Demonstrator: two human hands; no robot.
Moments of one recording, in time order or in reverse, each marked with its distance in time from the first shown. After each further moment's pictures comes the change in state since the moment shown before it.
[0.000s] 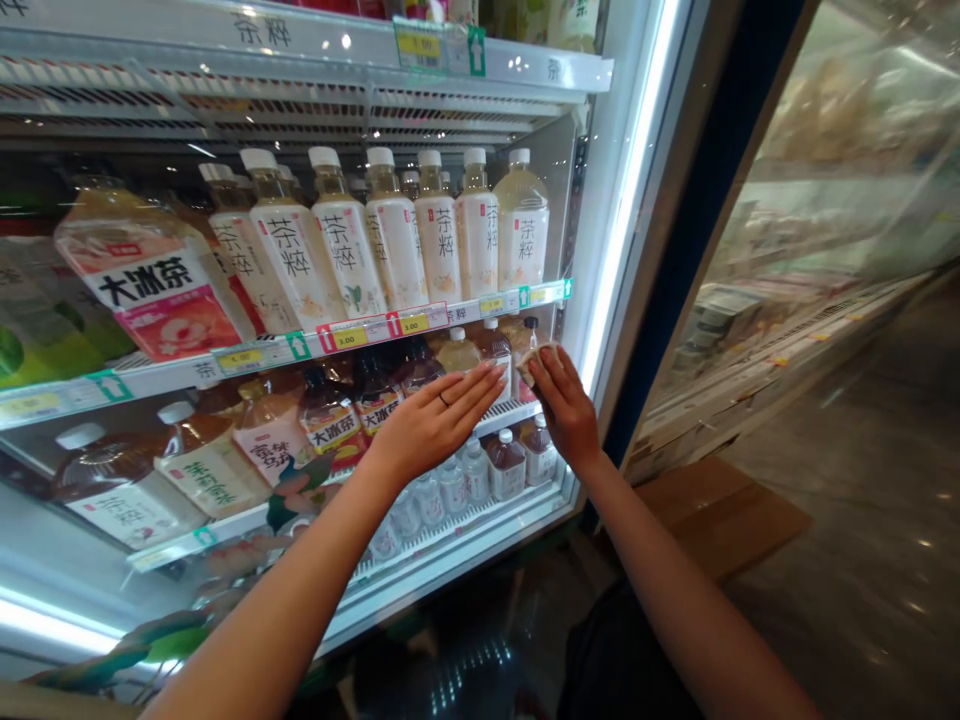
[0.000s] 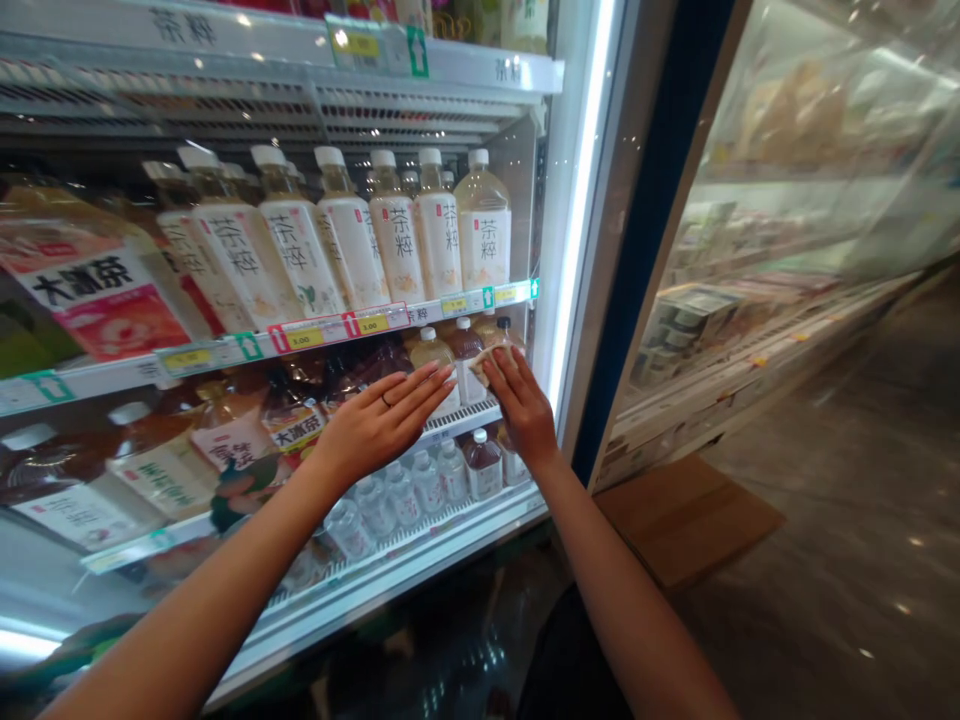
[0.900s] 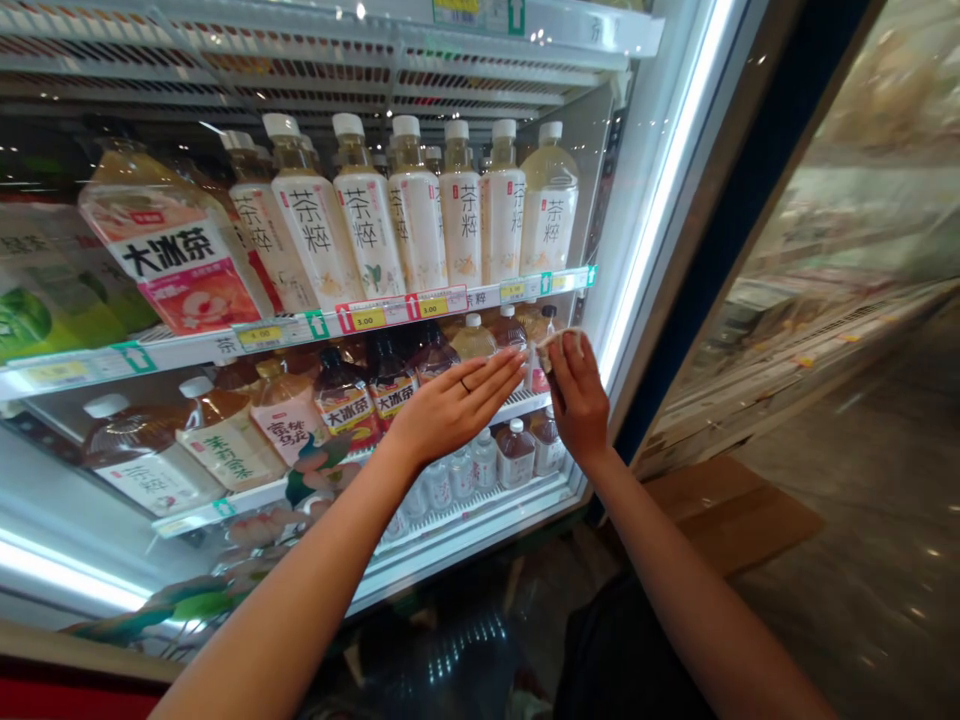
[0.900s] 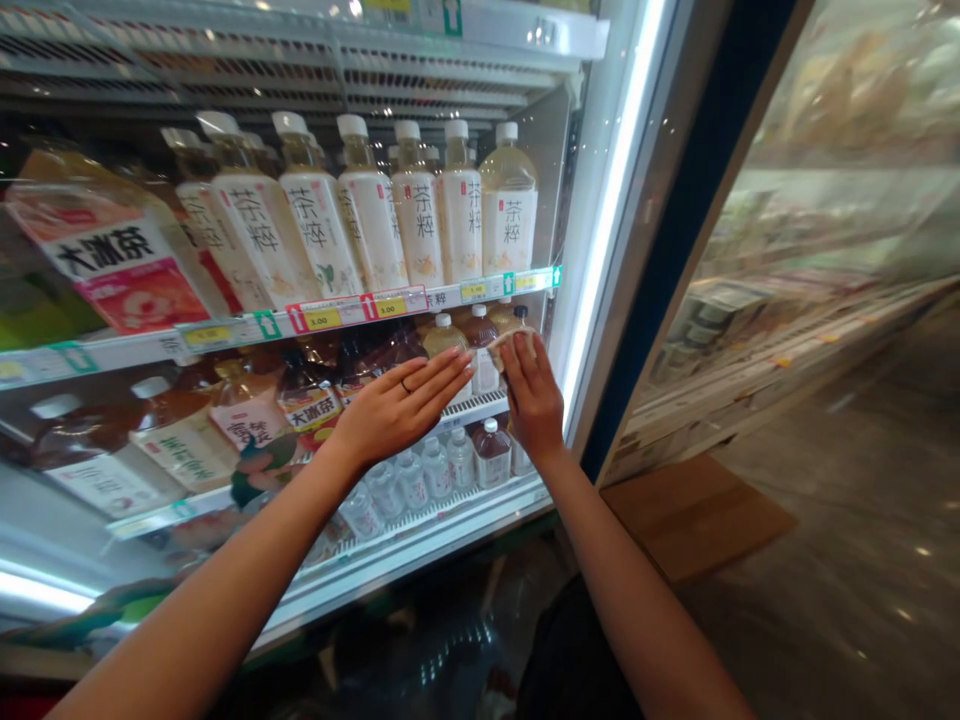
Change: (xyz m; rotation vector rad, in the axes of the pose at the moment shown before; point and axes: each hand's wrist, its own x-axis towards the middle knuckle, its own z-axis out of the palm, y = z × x) left_hand 0.001 0.000 -0.003 0.017 -0.011 0.011; right_hand -0.002 -0.010 0.011 -0.065 -0.010 0.091
